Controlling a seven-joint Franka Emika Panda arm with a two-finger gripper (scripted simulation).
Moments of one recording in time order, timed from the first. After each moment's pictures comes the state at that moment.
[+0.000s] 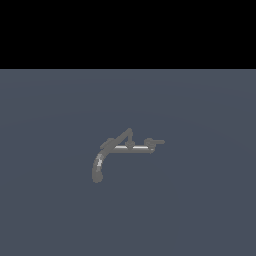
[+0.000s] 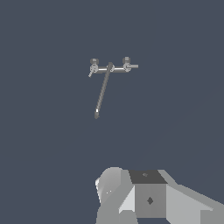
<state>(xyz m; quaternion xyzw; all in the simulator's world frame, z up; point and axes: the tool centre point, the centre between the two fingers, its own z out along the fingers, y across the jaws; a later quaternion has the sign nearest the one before) -0.258 -0.022 0.481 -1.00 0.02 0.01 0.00</state>
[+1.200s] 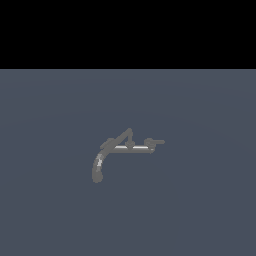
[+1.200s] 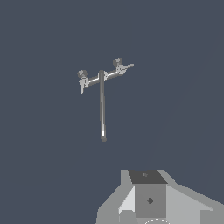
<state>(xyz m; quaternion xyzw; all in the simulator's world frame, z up) -0.207 0.000 0.403 -0.99 0.17 0.01 0.00</state>
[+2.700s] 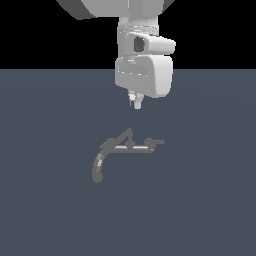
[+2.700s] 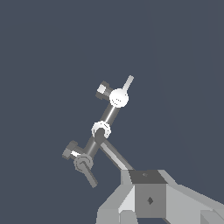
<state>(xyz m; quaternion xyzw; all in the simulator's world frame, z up) -0.064 -0.020 0.203 -0.86 0.52 0.00 0.00</state>
